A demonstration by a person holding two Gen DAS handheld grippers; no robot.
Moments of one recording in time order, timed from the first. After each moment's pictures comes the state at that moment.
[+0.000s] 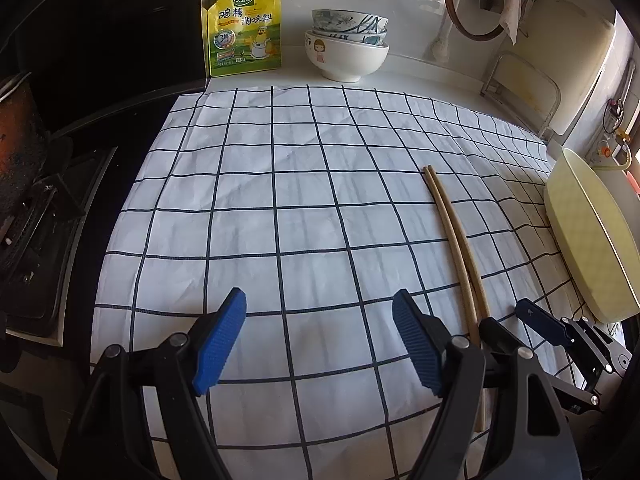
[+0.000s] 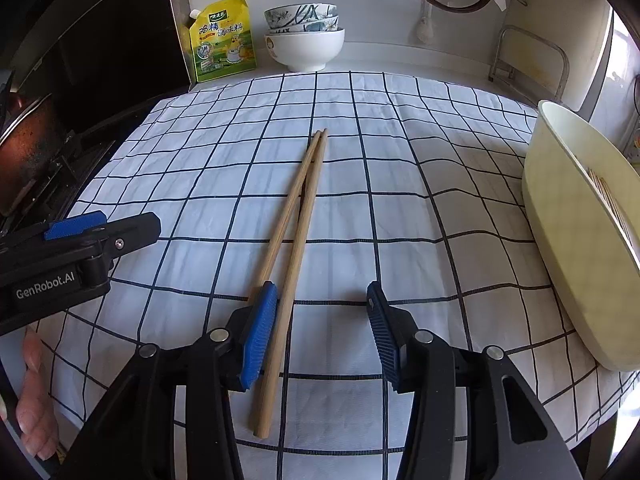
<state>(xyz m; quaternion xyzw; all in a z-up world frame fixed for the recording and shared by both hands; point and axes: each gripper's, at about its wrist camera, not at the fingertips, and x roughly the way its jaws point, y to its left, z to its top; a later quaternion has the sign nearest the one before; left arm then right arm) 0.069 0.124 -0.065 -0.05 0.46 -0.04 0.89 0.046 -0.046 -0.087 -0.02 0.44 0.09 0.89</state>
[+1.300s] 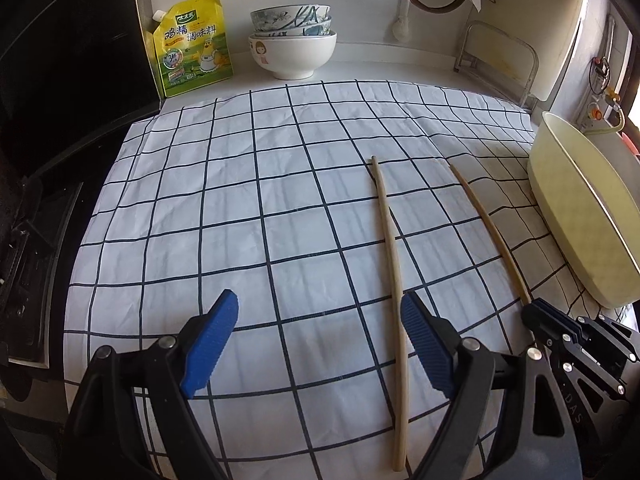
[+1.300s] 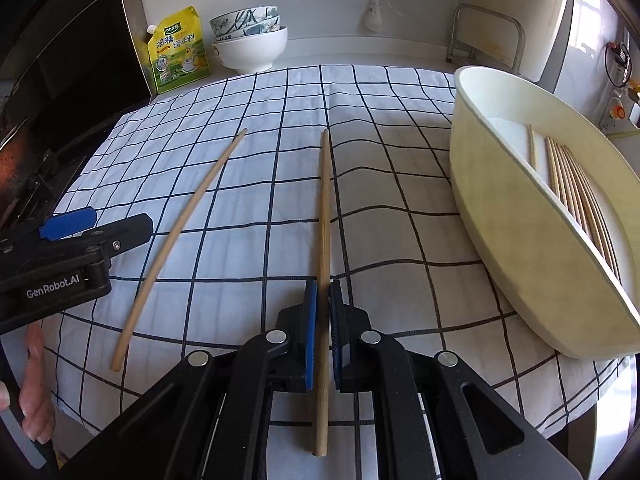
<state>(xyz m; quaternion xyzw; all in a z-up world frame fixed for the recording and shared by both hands) 0.081 0.065 -0.066 0.01 0.46 -0.06 0.88 0.036 -0.109 -0.087 0.00 0.45 0.05 0.89</state>
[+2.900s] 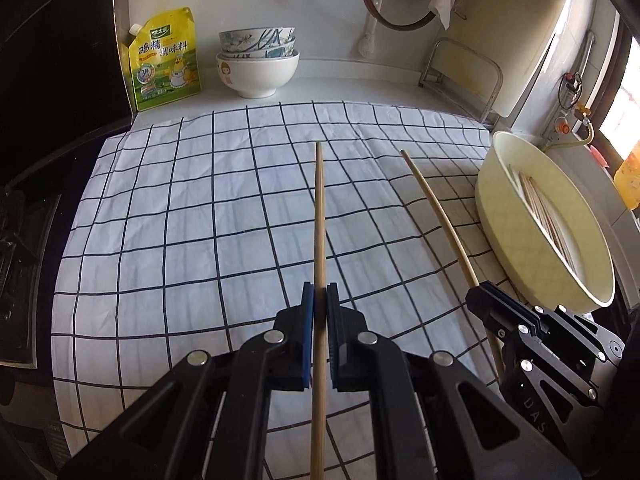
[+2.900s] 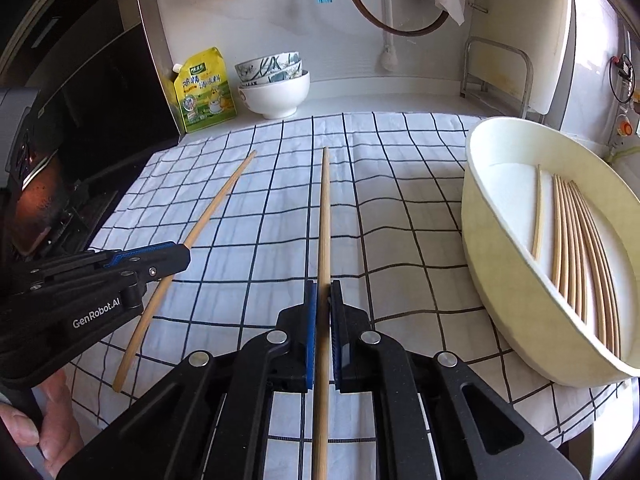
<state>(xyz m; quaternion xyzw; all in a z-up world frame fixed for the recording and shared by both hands) 0.070 0.045 -0.029 -0.02 0.45 -0.11 0.89 0.031 -0.110 -0.037 0.03 0.39 0.09 0.92</state>
